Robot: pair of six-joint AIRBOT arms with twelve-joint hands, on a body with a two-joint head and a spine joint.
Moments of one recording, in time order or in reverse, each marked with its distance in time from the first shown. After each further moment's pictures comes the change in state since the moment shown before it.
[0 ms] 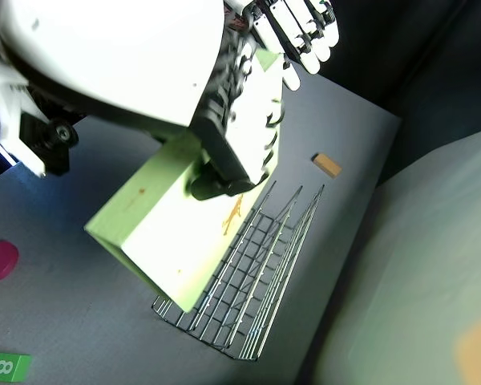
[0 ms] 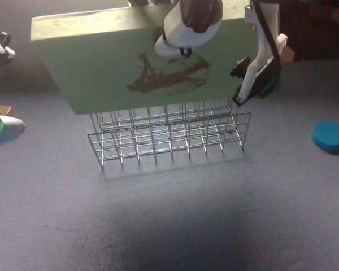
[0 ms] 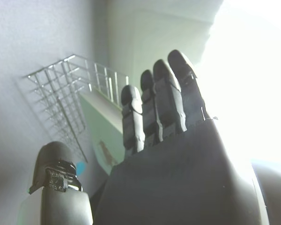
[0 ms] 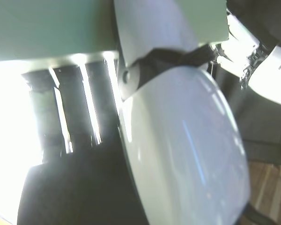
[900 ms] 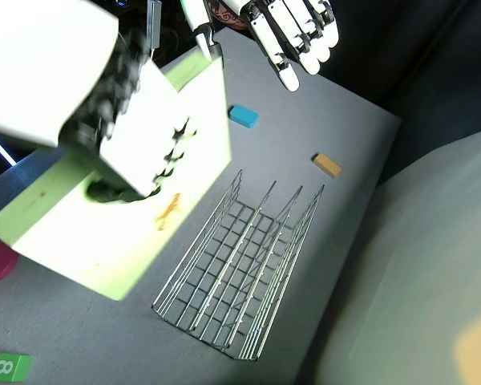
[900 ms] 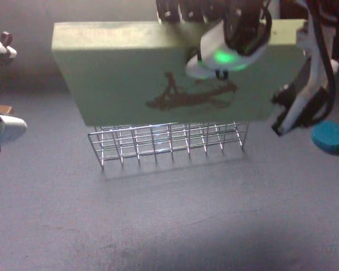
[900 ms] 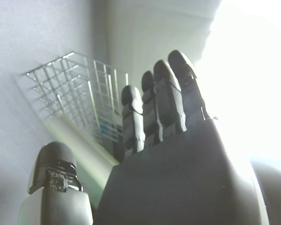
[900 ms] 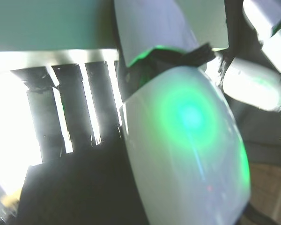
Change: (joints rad) left arm 0.000 0.000 -0.002 0.001 -0.003 0.001; right arm 0.047 0.138 -0.166 0.058 0.094 -0.001
